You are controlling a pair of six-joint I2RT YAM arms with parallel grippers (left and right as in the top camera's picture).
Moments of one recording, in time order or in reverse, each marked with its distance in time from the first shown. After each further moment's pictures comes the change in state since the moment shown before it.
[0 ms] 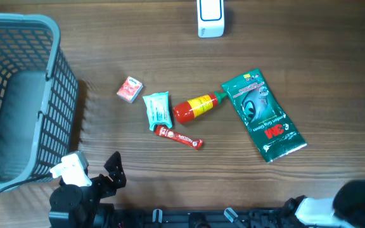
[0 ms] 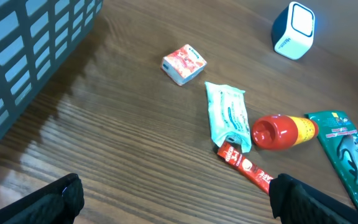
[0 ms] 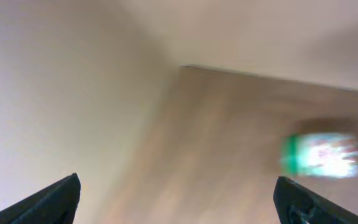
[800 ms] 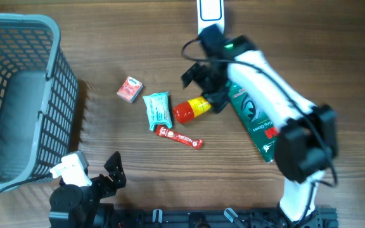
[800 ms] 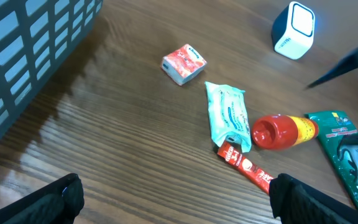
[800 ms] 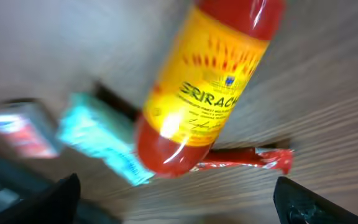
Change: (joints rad) left arm 0.000 0.000 0.000 0.000 0.000 0.000; right arm 1.147 0.472 -0.003 -0.519 -0.267 0.612
